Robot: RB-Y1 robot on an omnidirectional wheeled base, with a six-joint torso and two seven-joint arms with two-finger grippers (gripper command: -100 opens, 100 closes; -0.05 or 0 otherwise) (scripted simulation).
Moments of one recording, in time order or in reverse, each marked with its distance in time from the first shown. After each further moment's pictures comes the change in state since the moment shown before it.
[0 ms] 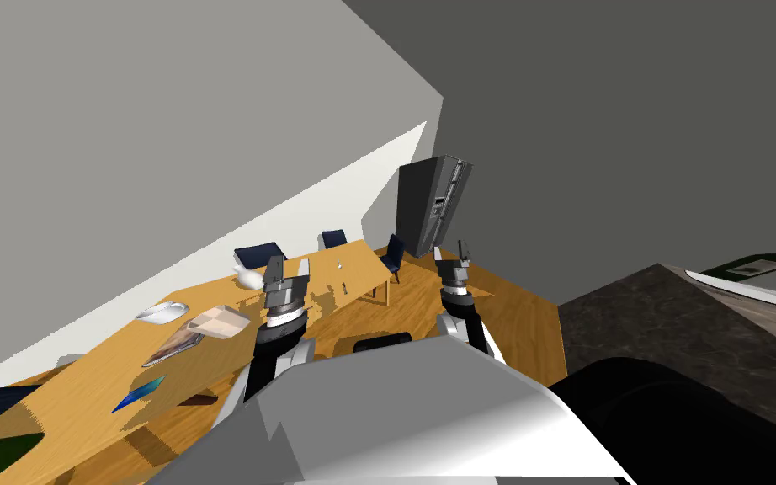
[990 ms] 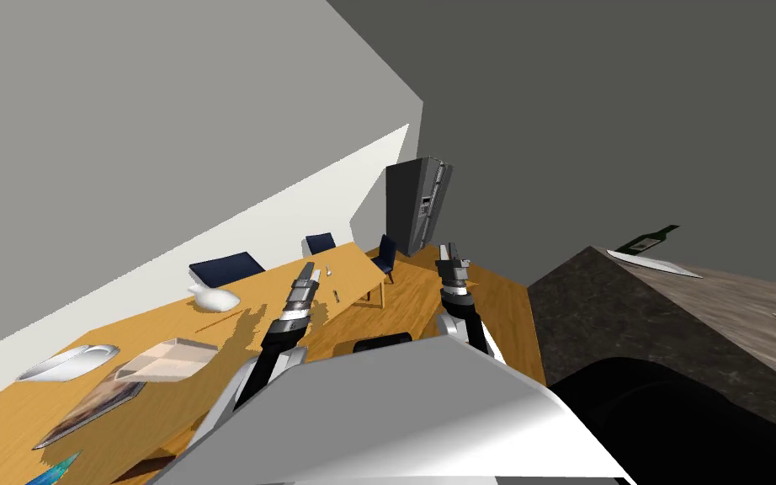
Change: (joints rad) left arm -0.008 0.193 -0.006 0.093 -0.007 0.223 -0.021; right arm 0.000 0.000 0.000 0.000 0.000 0.000 0.000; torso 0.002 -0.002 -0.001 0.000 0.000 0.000
